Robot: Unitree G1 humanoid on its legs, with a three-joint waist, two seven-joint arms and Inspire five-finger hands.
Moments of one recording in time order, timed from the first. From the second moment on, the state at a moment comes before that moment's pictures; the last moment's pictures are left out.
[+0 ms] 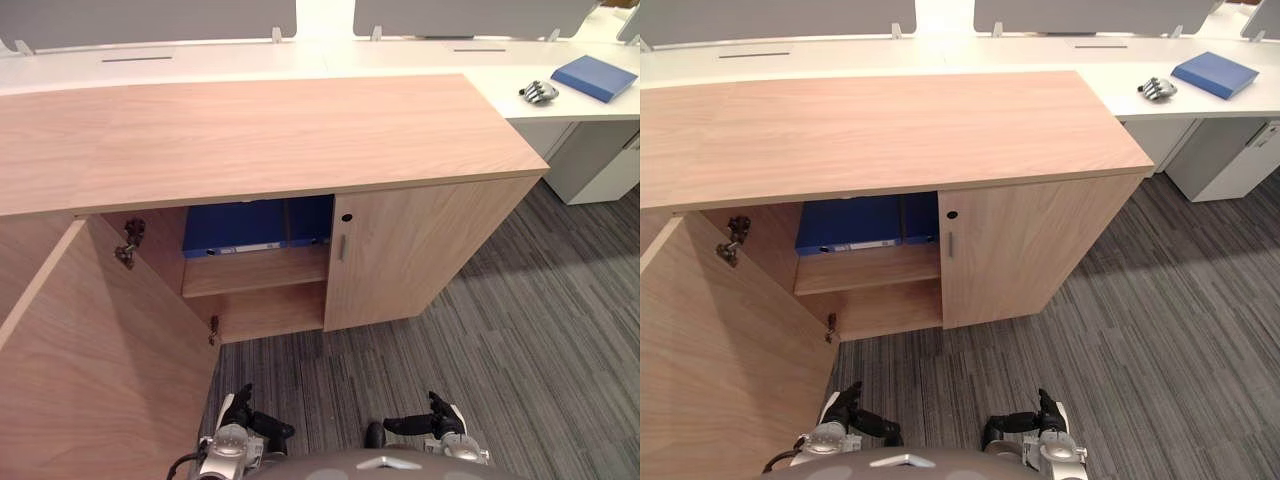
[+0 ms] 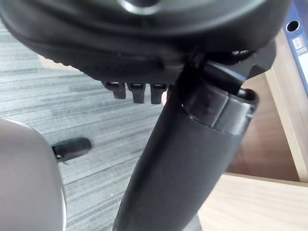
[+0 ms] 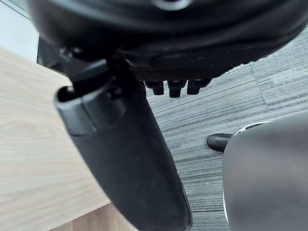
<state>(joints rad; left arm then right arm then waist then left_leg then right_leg) 0.07 0.10 0.01 1.00 0.13 -0.01 0.14 0.11 -0.03 -0.10 0.96 -0.04 0.00 -0.11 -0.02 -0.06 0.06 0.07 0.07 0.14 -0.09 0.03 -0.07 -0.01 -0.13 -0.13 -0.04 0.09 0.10</state>
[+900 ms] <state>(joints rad) 0.05 0.11 0.07 1.02 0.00 -0.01 0.17 -0.03 -0.03 -0.14 1.06 -0.04 0.02 -0.13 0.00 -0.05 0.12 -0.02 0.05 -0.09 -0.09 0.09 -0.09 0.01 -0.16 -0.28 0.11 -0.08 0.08</state>
